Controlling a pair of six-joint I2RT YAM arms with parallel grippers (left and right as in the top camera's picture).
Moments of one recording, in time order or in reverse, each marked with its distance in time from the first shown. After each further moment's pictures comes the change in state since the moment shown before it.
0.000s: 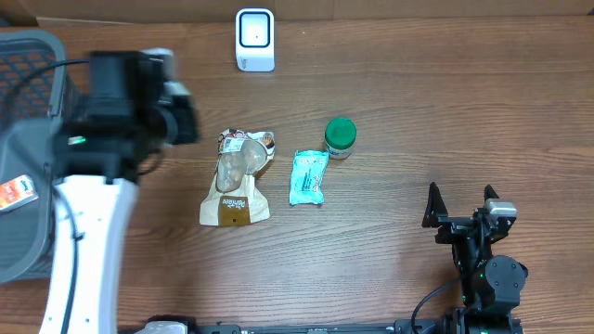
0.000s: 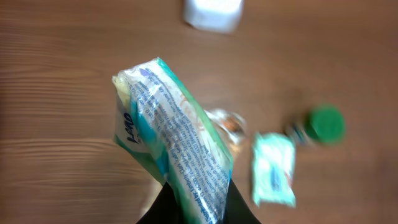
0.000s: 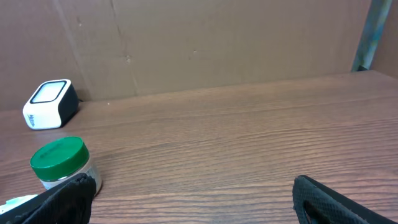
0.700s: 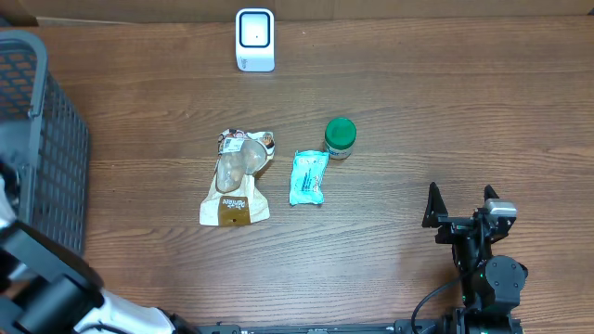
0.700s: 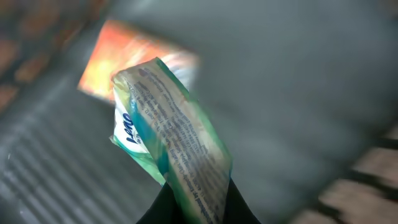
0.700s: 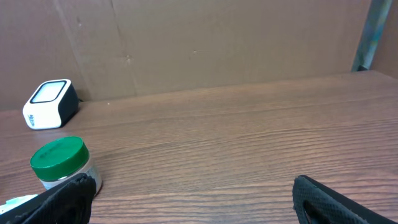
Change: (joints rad) left arm 0.851 0.401 -0.013 0.257 -0.190 0.056; right arm 0.000 0.000 0.000 0.000 0.000 0.000
